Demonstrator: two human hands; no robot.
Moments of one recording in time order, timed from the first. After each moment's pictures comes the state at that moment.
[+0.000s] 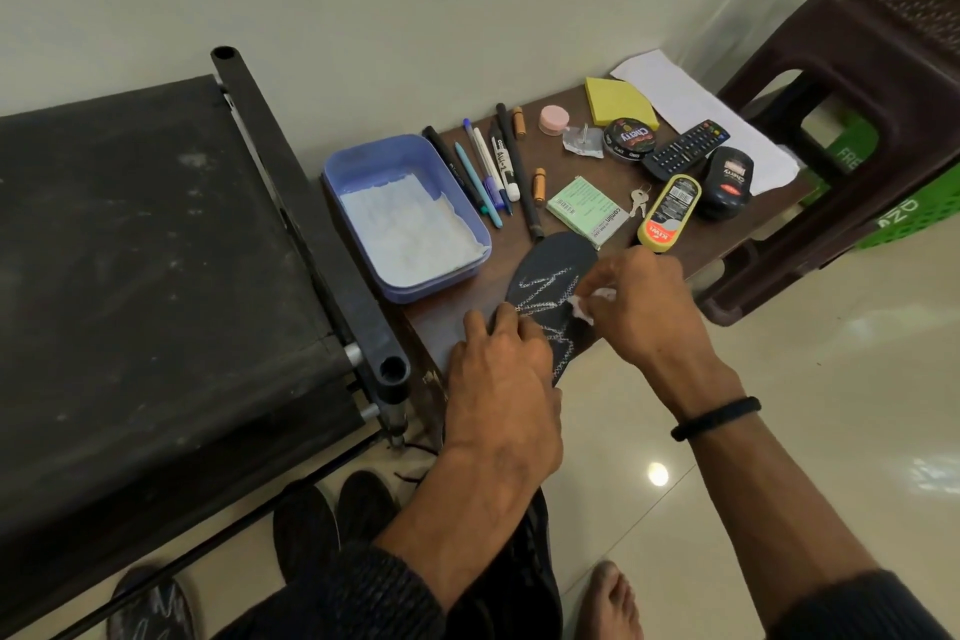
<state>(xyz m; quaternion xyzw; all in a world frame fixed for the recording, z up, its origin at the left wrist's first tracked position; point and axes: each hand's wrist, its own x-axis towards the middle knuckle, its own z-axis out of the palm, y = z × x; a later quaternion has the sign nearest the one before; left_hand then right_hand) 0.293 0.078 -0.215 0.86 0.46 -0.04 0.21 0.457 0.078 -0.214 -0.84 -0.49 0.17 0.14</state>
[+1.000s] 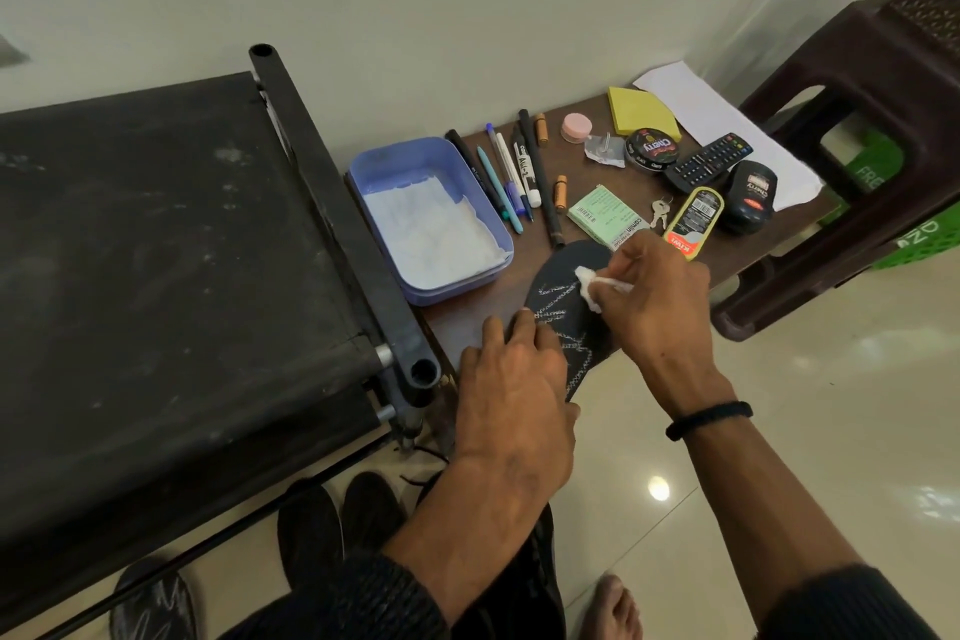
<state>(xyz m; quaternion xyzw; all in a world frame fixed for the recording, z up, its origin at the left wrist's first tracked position) 0.287 0.080 -0.223 0.87 0.44 -0.03 0.21 0.448 0.086 -0.224 -0.85 -0.44 0.08 0.26</state>
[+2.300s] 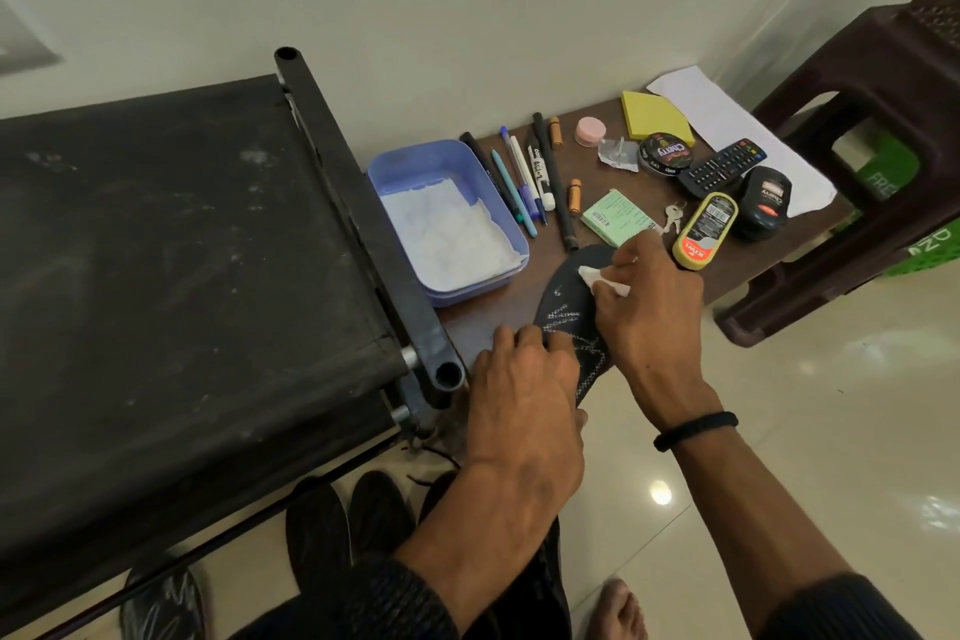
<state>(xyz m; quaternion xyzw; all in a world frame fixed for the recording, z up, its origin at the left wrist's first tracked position) 0.280 0.079 -0.216 0.86 0.45 0.00 0.24 0.436 0.094 -0.241 -0.85 -0.45 0.07 0.27</state>
